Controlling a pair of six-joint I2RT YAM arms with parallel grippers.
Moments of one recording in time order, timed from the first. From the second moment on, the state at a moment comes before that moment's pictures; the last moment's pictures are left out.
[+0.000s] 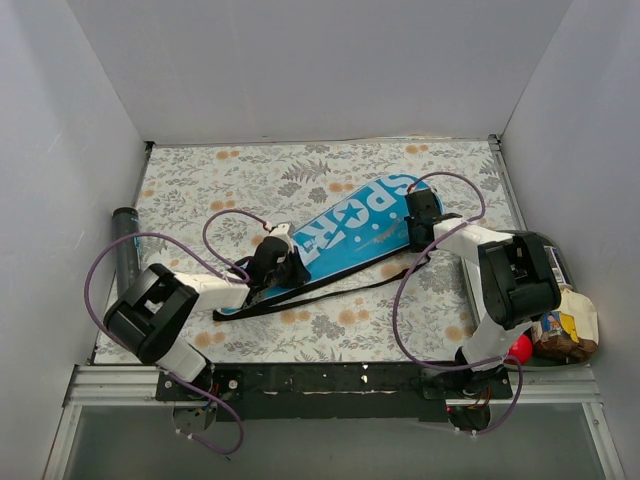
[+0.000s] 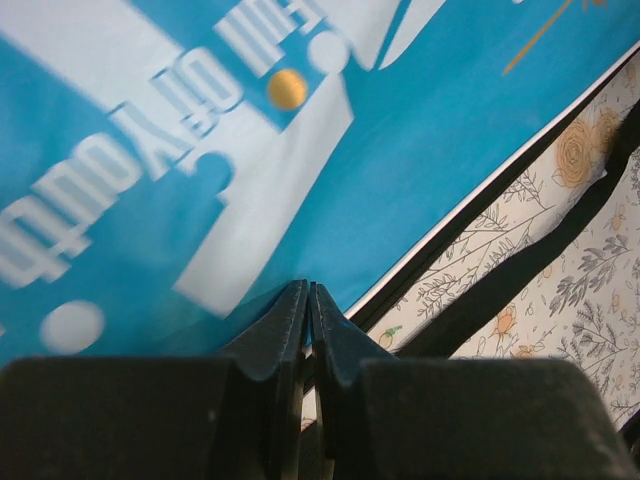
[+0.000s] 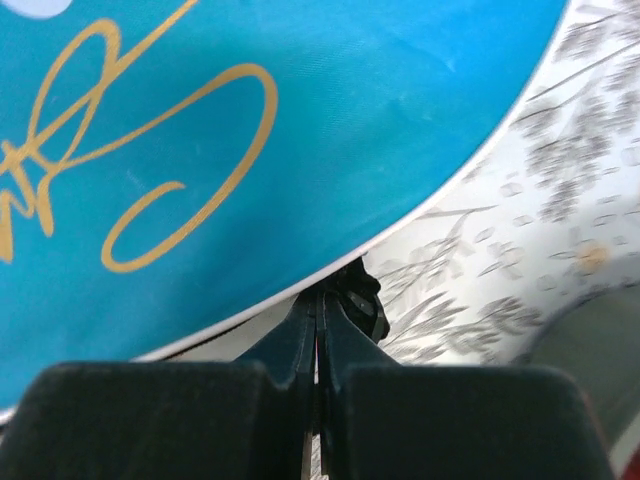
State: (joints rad) left arm -0.67 1.54 0.55 0.34 0.04 -0.65; right arm 0.31 1.73 0.97 -0.29 0.32 0.14
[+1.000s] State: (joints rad) left arm -0.67 1.53 0.51 0.37 0.04 -0.65; right arm 0.57 1.51 0.79 -0.43 0.11 0.20
